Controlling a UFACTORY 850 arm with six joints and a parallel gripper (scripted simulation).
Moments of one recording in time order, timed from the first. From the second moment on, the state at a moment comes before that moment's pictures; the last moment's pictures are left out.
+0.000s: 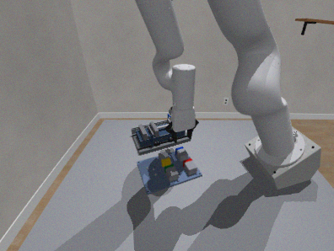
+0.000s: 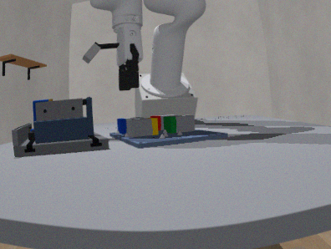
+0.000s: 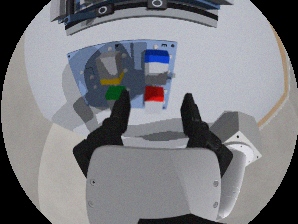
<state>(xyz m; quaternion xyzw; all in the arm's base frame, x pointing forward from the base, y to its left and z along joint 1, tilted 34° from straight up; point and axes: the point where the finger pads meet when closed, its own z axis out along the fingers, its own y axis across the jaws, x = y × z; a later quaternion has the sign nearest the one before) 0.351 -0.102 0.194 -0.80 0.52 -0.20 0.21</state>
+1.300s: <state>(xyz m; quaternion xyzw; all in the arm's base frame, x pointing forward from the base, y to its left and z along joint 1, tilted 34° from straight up) 0.391 -0.092 0.133 -0.80 0.52 -0.20 0.21</state>
